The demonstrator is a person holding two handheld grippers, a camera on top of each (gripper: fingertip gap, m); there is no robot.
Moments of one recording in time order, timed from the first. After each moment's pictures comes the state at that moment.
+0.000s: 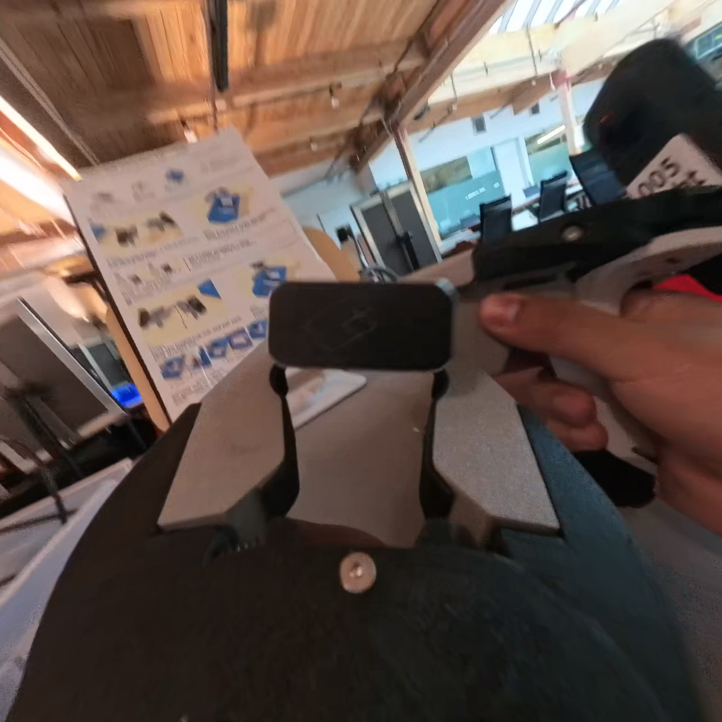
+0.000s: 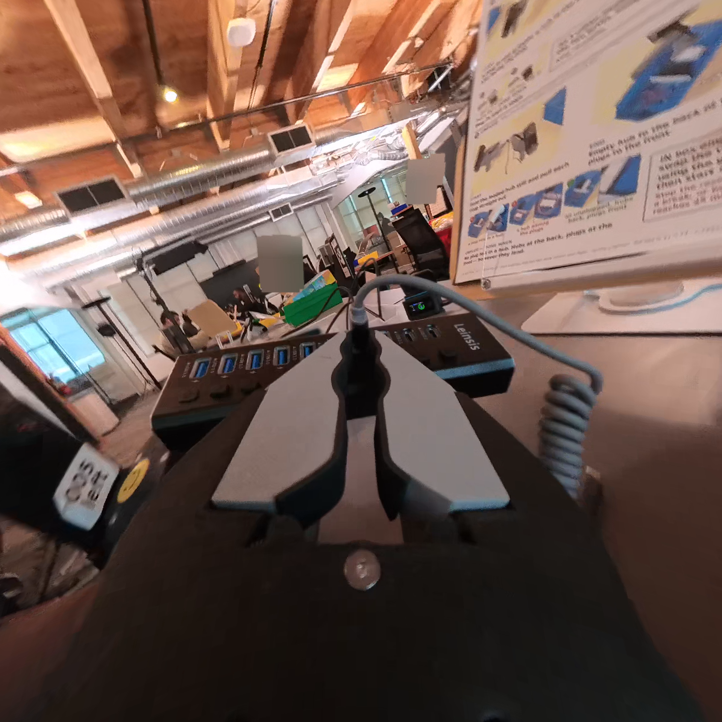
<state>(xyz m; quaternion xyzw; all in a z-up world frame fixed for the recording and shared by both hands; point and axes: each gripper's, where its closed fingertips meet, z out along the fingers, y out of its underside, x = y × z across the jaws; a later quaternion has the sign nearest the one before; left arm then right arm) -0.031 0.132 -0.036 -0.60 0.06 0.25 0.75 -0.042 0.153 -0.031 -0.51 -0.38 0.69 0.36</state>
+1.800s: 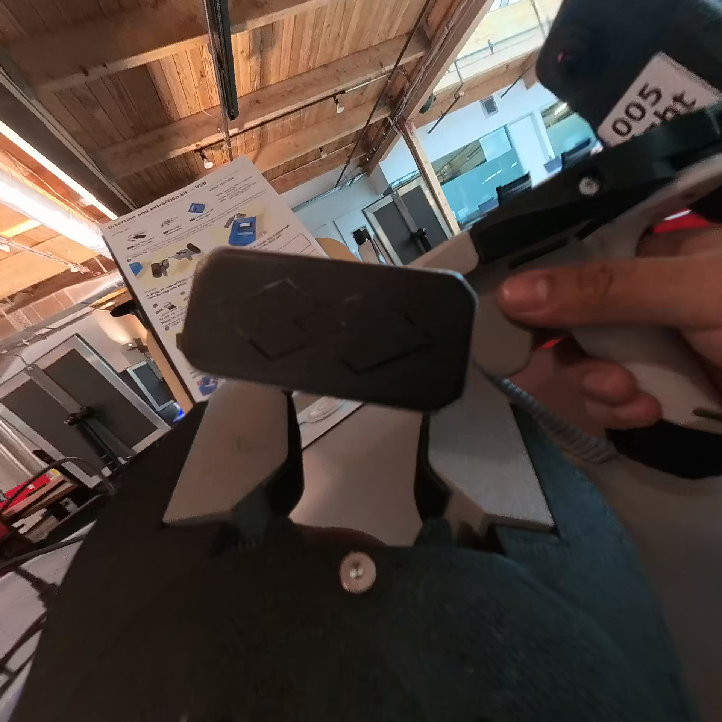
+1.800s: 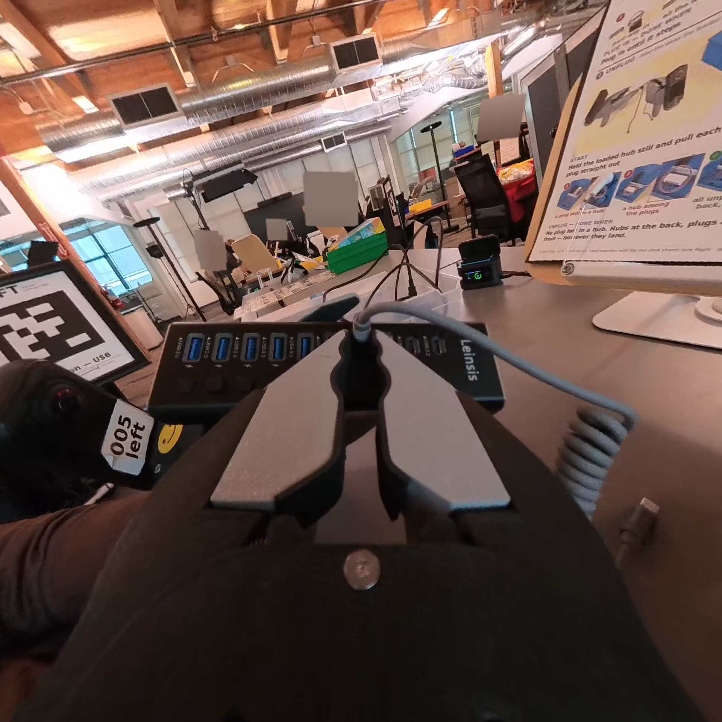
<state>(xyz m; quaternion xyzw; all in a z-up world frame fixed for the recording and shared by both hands) -0.030 0.124 -0.029 -0.60 0.08 0.31 0.74 -0.037 0.110 -0.024 -0.45 -0.48 0.68 0.31</state>
